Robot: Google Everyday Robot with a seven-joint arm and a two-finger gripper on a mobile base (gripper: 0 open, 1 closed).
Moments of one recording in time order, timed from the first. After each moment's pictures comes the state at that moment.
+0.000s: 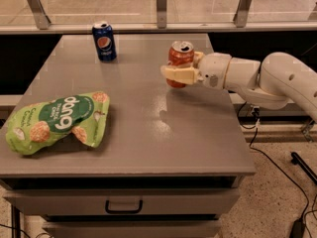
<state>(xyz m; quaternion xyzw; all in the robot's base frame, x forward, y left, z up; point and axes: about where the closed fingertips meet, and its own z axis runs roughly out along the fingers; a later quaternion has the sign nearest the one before) 0.641 -0.052 0.896 -0.39 0.63 0.34 0.58</state>
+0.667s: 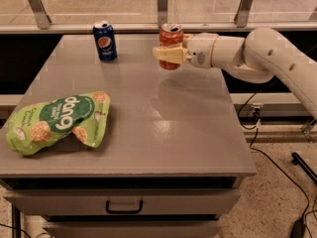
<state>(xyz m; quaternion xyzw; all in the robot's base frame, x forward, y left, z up) 0.704 -0.033 0.917 -0.39 0.64 0.32 0.58</state>
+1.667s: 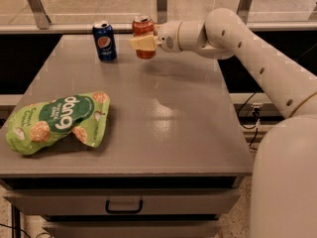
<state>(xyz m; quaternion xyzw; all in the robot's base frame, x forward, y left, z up) 0.777 0.042 0.909 -0.41 0.66 0.32 0.54</state>
